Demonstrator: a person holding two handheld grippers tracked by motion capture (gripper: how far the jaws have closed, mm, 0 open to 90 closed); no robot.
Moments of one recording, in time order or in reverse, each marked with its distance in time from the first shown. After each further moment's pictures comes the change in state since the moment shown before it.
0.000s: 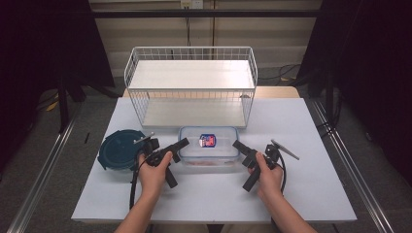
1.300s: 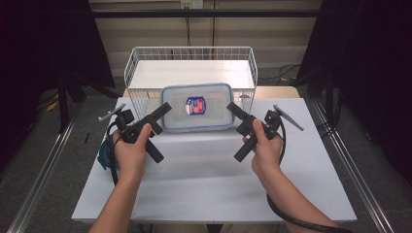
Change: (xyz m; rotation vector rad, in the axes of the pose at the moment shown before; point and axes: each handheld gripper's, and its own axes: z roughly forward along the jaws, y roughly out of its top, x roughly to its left) left arm -0.068 0.083 -0.060 -0.228 -0.151 0.066; right arm 0.121 0.049 0.003 -0.156 0.182 -0.104
